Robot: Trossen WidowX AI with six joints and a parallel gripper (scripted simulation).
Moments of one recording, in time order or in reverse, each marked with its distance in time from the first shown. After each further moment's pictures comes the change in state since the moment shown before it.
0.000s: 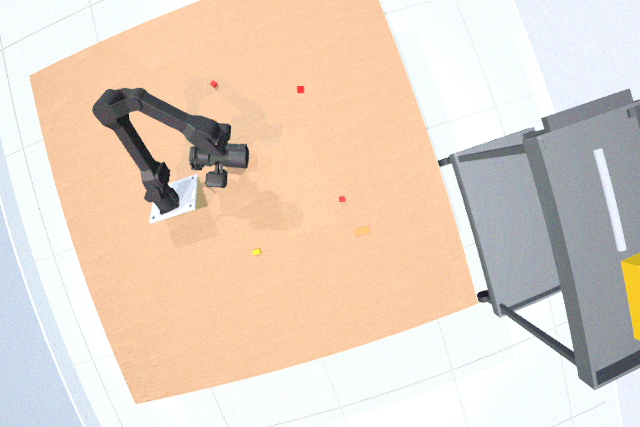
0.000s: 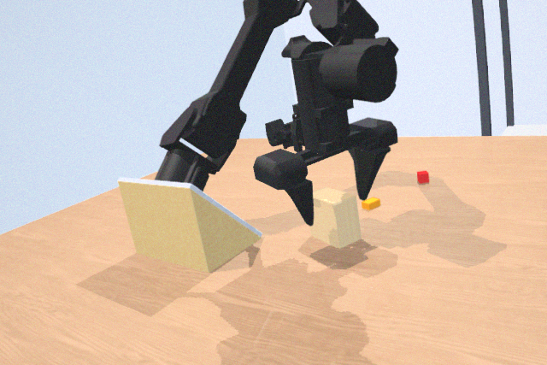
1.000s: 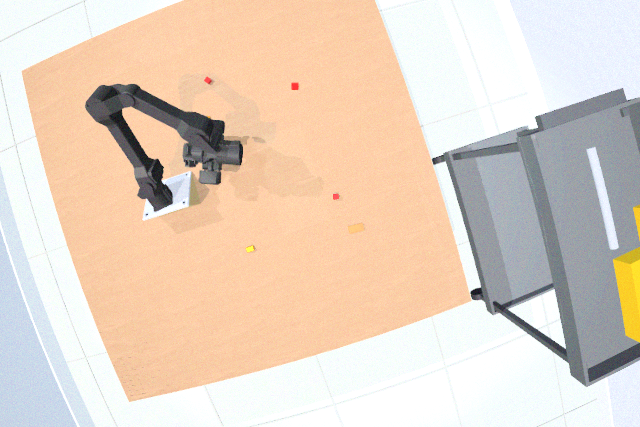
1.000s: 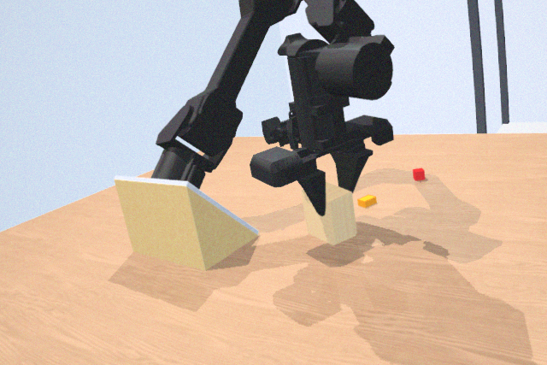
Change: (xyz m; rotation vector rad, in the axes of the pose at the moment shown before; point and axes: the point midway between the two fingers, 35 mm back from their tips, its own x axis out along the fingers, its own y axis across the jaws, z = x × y) arm 0.000 0.000 0.000 0.000 0.000 0.000
